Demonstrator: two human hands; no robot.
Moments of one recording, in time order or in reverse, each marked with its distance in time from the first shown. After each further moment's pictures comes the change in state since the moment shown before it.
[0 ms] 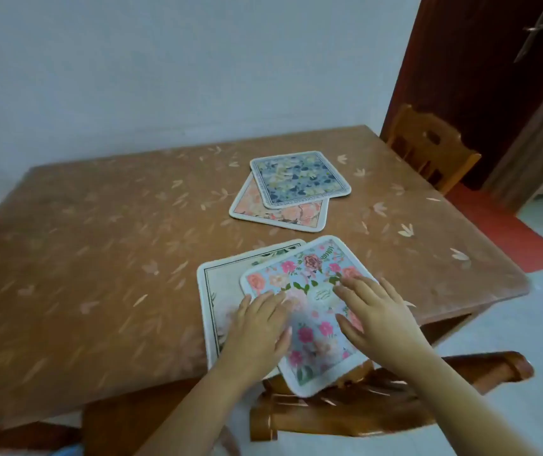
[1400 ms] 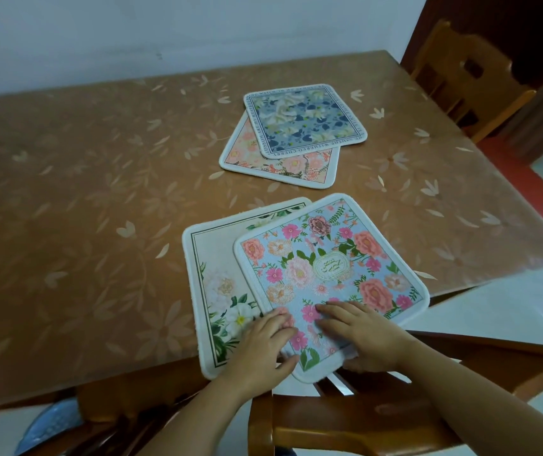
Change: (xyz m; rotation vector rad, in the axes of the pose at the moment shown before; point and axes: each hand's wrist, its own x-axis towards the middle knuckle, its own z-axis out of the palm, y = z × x) left_hand -0.029 -0.030 0.116 -0.322 -0.366 -0.054; right_hand -0.012 0.042 0.139 0.179 -0.698 -0.311
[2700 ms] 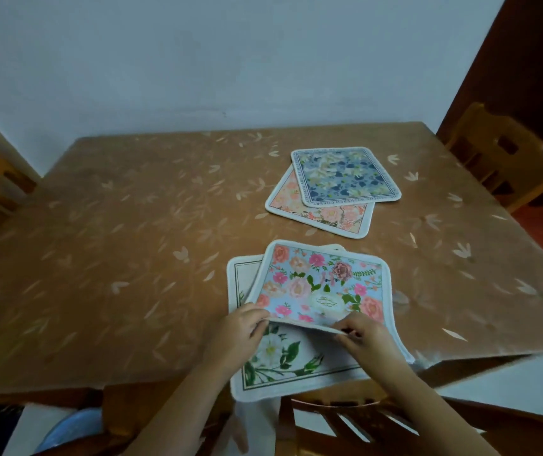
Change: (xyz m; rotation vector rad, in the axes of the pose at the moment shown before) left_hand -0.015 -0.027 -0.098 -0.169 0.485 -0.176; right_hand 0.030 -0.046 -0.061 0.563 0.521 0.319
